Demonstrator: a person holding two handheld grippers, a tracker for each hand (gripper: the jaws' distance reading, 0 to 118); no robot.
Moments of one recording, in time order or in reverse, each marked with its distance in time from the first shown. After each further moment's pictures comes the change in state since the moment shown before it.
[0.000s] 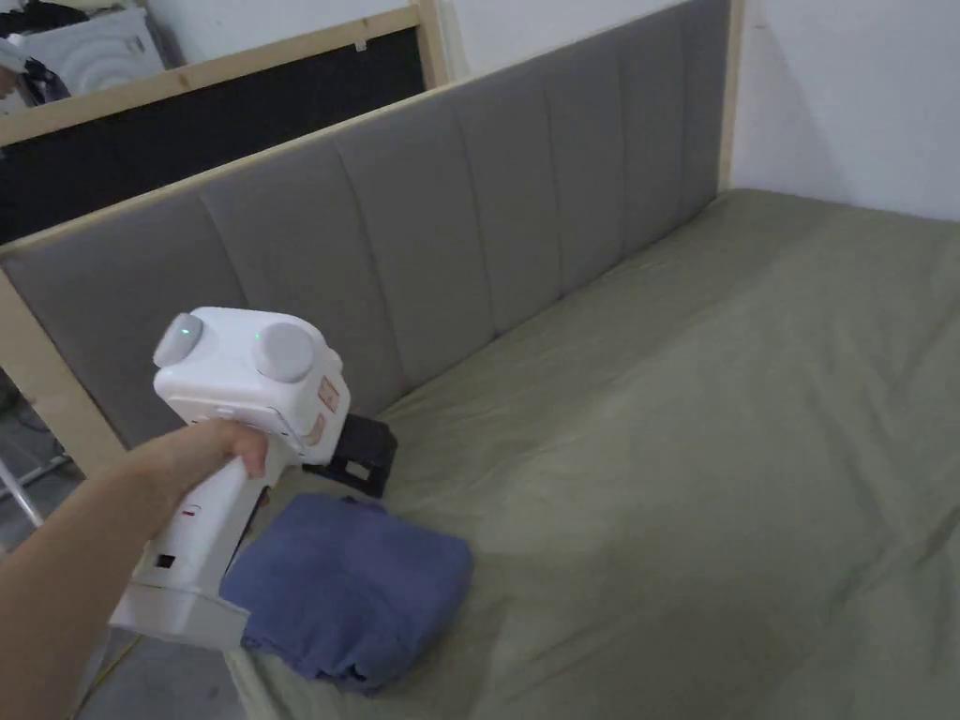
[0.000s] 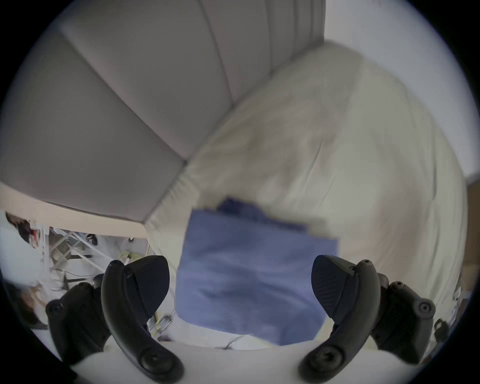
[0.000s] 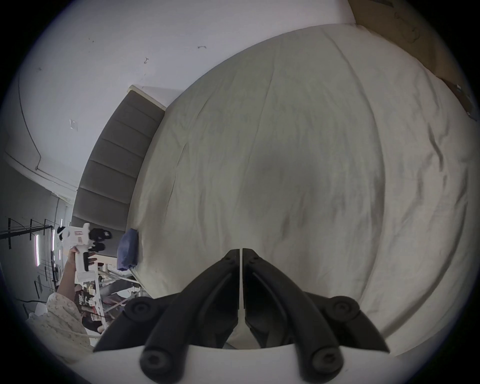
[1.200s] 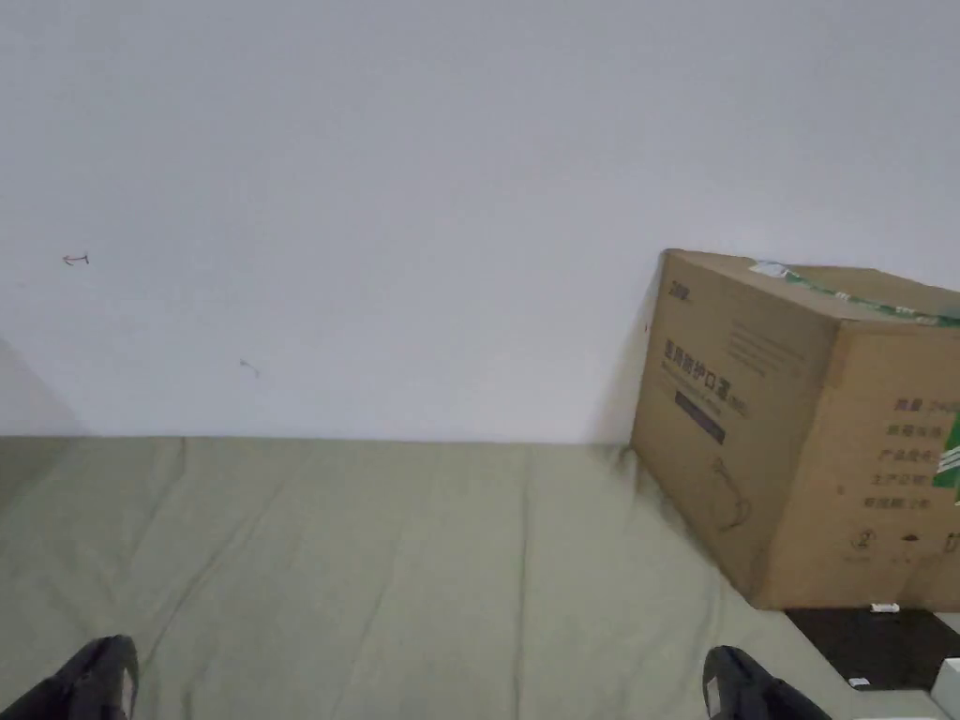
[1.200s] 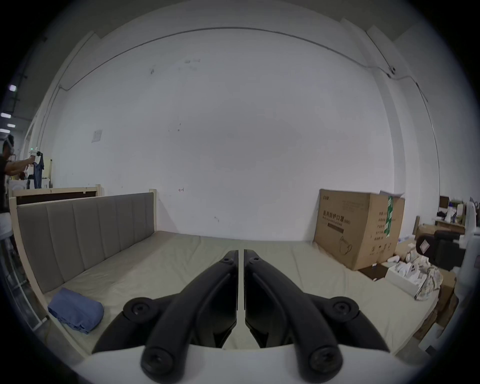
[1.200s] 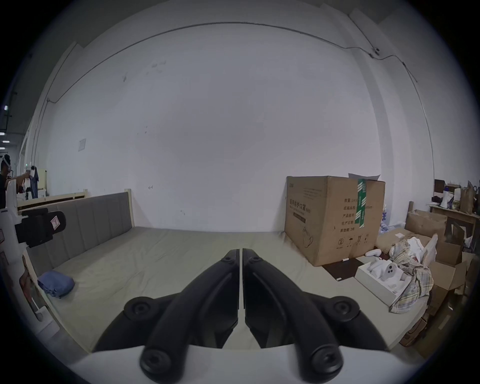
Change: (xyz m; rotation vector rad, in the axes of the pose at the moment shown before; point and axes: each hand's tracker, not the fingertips) left arm 0.236 -0.364 0.313 1.109 -0.745 -0.215; right arm -0.017 -0.155 0.262 1.111 -0.417 0.439
